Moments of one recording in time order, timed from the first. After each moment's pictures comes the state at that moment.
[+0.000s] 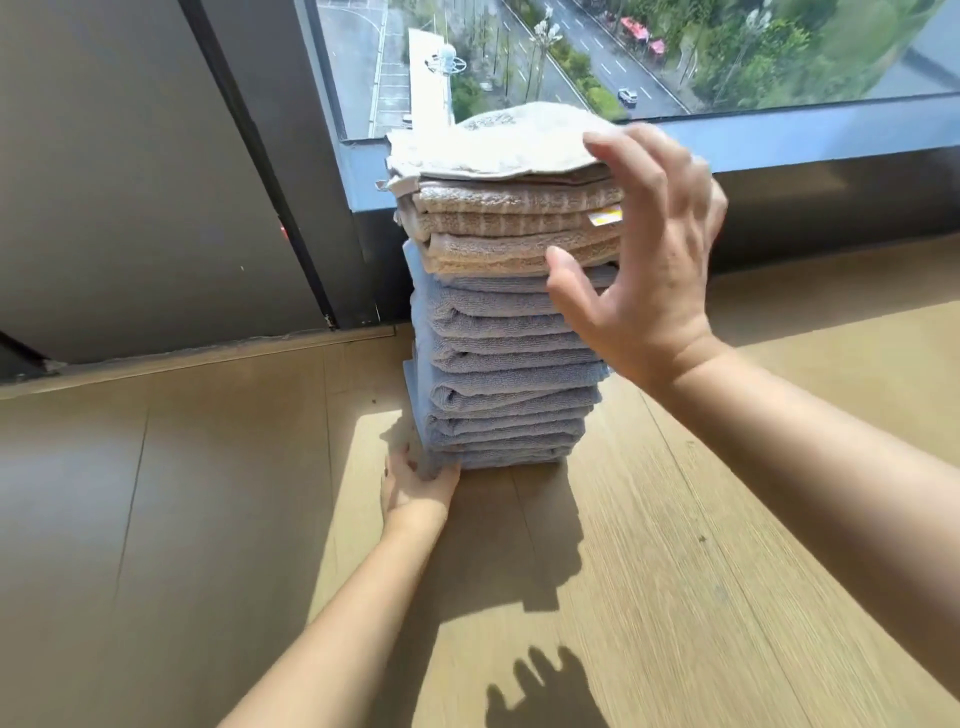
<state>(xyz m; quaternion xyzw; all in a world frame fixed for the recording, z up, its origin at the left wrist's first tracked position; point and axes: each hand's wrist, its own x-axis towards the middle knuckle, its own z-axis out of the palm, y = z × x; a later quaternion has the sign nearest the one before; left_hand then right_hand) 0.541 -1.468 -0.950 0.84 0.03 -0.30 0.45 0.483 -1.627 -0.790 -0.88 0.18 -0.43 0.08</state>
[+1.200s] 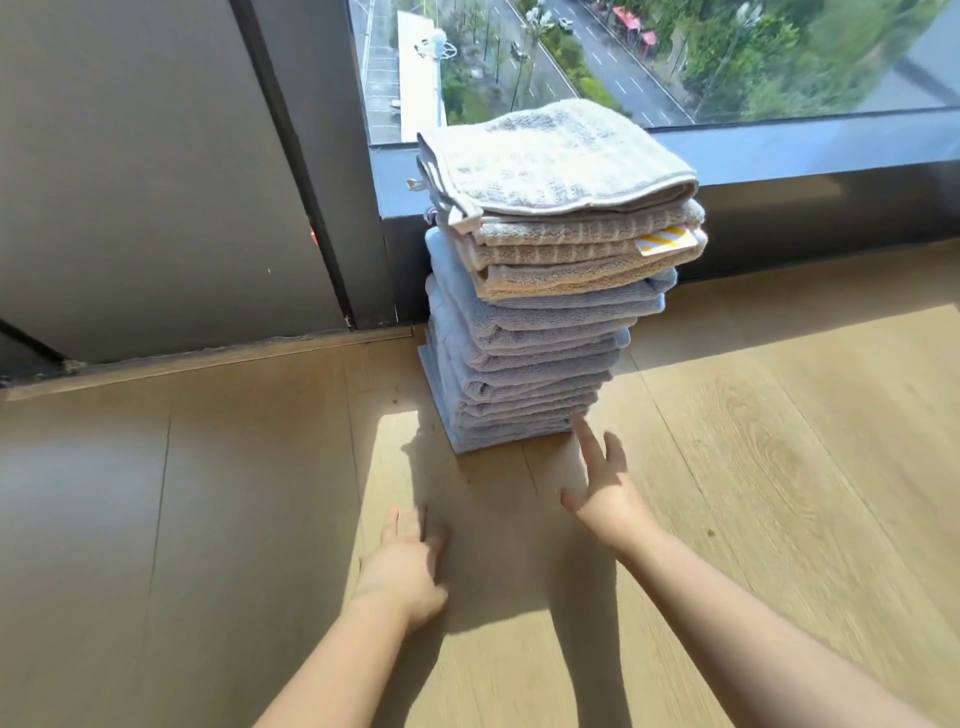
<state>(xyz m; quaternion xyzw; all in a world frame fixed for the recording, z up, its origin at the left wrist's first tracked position) 0.549 -1.390 -0.971 0.82 -0.39 -0.40 -0.06 0.426 -1.571 -0.935 -0.82 0.44 0.08 0.36</state>
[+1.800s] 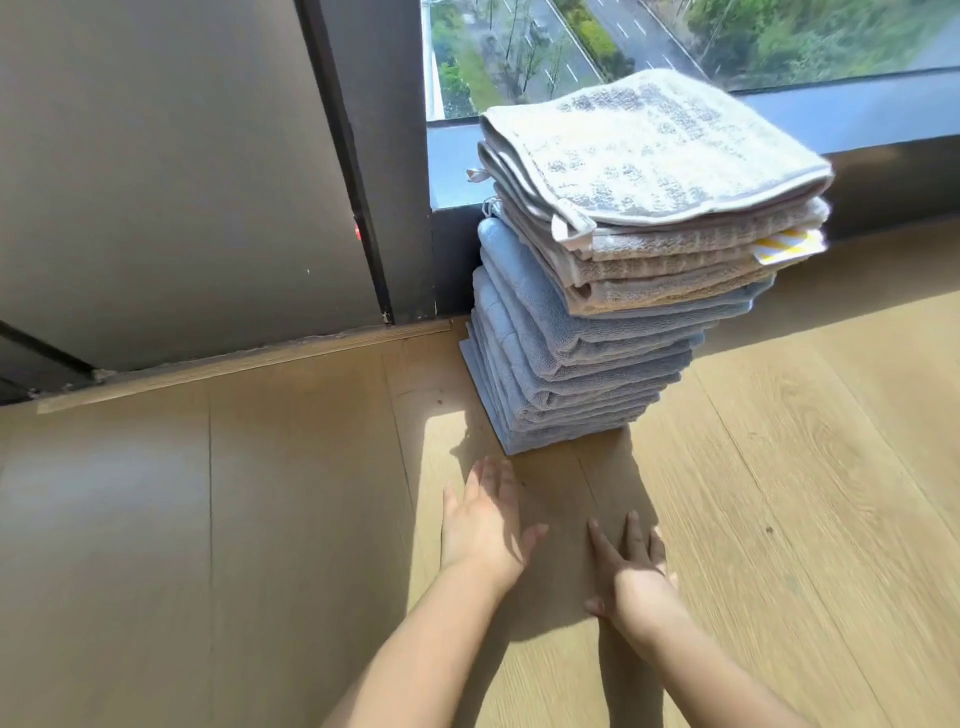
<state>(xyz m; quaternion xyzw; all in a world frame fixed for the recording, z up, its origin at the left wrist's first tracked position) 0.568 -1.427 -0.944 0.84 -0.43 -0.32 0.00 0.413 -1.510 -0.985 -0.77 0.47 0.35 0.27</state>
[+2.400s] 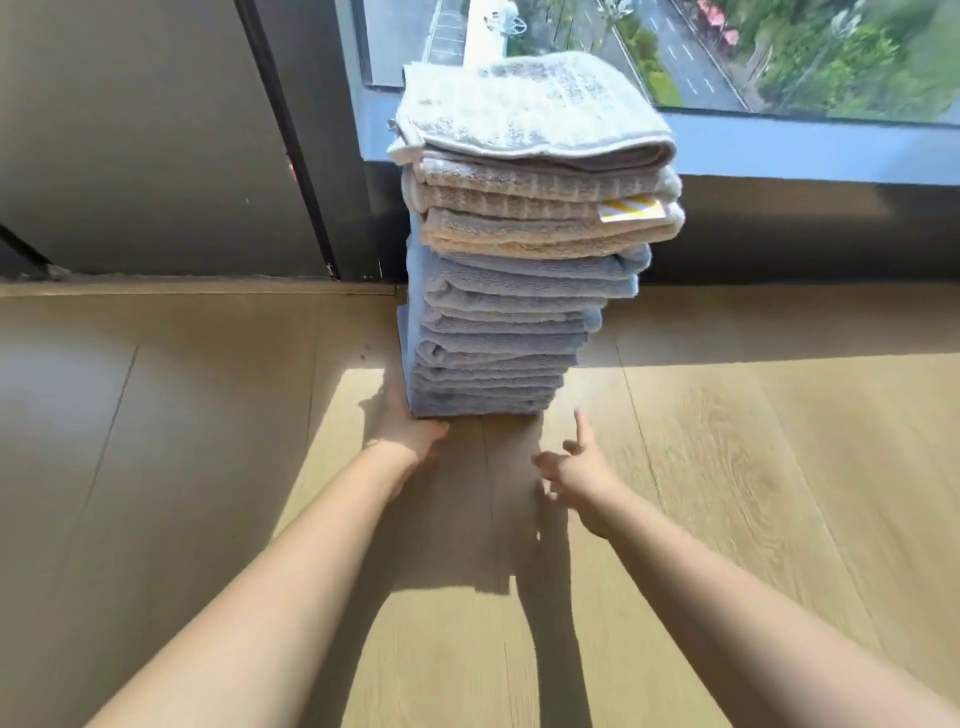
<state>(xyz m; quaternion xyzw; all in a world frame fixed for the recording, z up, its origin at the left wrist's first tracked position) 0.538 -1.486 -0.918 0.79 -0.01 -0.37 0.49 0.415 -1.614 -0.940 -0.60 0.50 0.03 0.62</state>
